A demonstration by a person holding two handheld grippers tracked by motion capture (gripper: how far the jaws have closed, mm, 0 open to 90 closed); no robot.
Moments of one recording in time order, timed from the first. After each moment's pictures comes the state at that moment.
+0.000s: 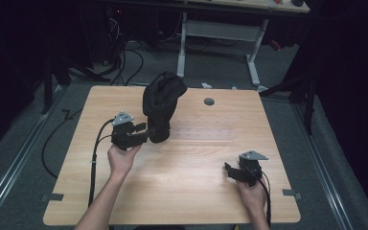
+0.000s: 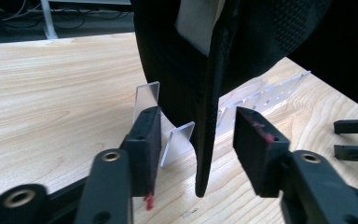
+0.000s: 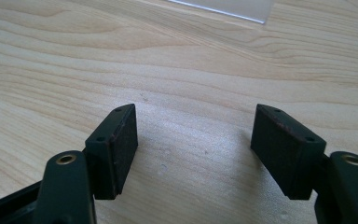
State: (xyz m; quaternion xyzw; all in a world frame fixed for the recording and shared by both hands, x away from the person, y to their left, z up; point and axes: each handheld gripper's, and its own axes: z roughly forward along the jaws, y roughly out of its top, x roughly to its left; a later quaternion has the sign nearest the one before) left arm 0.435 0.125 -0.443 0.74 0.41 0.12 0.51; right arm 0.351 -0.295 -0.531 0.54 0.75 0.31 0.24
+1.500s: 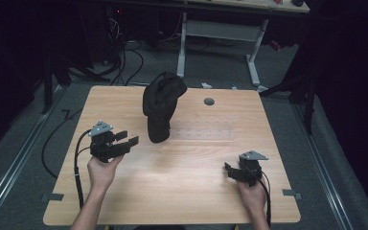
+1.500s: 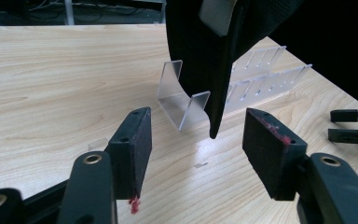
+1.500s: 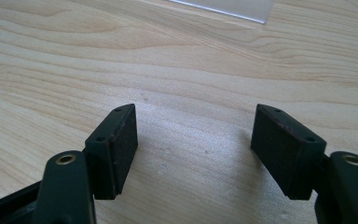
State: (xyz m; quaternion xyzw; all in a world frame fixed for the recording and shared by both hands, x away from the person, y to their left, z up) left arm 0.394 0.172 -0.437 0.73 0.44 0.13 0.51; right arm 0.351 -0.295 -0.531 0.54 0.75 0.31 0.24
